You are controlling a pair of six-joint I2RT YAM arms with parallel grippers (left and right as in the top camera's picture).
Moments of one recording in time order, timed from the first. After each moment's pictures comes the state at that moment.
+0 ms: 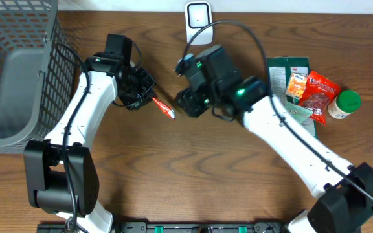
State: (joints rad) left arm -0.15 1.79 1.40 -0.92 0.40 -0.89; right arm 0.65 1.69 1.45 -0.68 -0.23 0.03
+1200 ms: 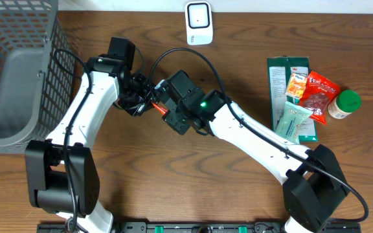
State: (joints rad) left arm -0.16 1.79 1.40 -1.00 0.40 -1.04; right arm 0.79 1.85 1.45 -0.68 -0.03 -0.10
